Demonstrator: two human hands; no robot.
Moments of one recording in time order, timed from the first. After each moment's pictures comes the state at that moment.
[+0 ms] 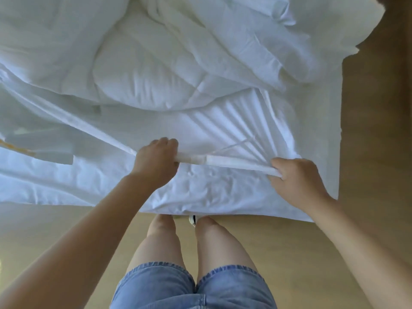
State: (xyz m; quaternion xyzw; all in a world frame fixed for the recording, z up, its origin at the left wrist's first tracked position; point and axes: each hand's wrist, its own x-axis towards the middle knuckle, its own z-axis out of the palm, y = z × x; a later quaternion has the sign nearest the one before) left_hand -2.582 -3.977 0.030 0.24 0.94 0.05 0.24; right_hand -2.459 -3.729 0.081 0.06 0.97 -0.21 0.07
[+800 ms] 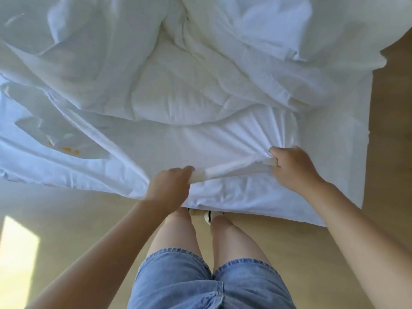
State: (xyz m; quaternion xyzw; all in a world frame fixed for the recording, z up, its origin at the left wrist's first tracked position) left_hand -2.521 -3.995 0.052 0.19 0.92 -0.02 0.33; right_hand -2.473 -3.727 0.038 0.03 0.96 -0.24 0.14
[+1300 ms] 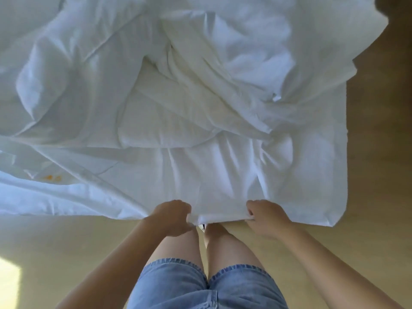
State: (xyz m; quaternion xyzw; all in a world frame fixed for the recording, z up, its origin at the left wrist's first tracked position) left_hand -2.524 -3.987 0.023 0.26 0.79 -0.06 0.55; right_hand -2.410 -3.761 -0.011 0.04 0.88 -0.20 0.43
